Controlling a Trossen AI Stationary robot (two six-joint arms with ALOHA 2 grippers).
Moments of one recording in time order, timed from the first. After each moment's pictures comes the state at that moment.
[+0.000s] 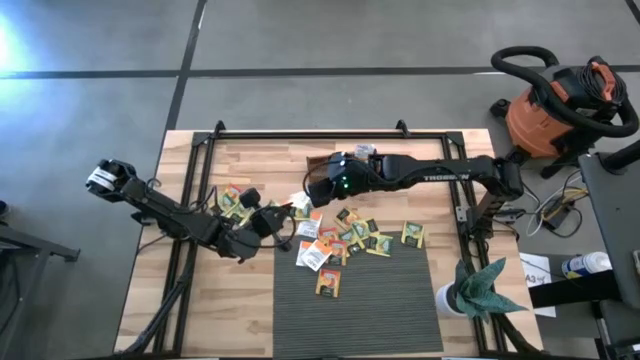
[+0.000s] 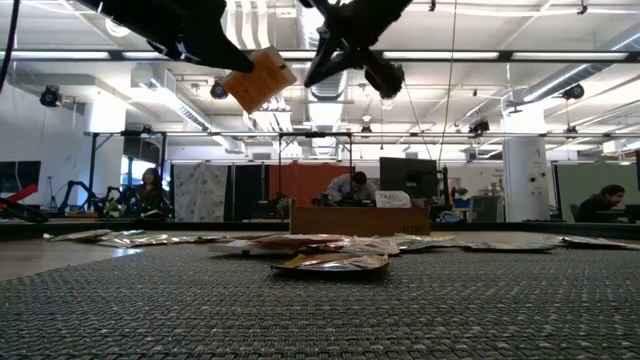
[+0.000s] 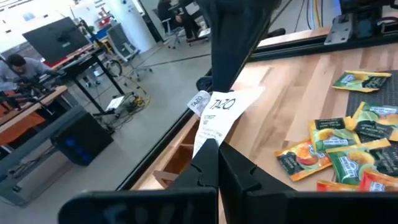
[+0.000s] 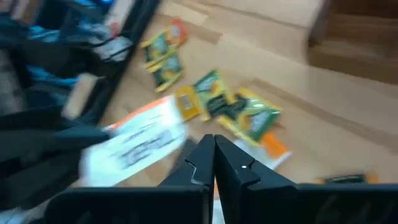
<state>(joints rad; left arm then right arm) -0.41 1.27 0.71 0.16 -1.09 -0.01 -0.08 1.74 1.53 -0.55 0.09 1.02</state>
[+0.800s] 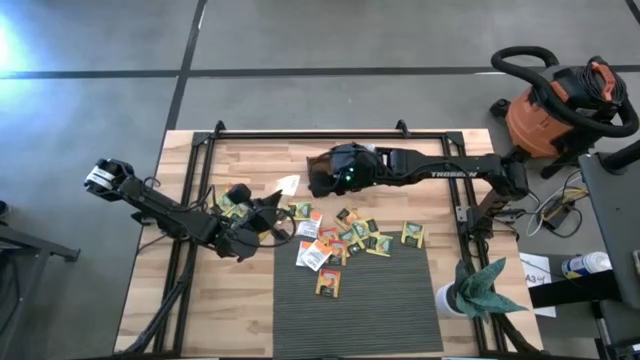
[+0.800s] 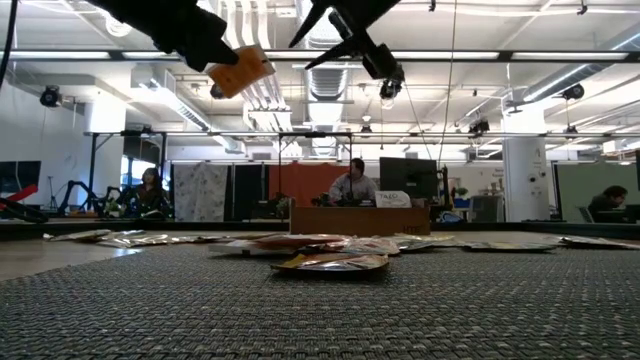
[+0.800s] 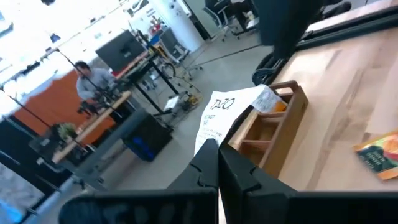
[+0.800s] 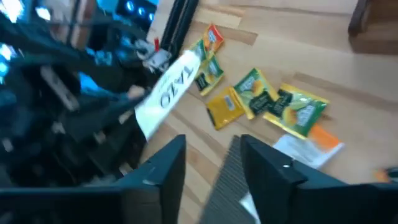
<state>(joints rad) -0.41 1.25 0.73 0.10 -1.31 0.15 -0.09 1.70 1.54 -0.48 0.02 1.19</state>
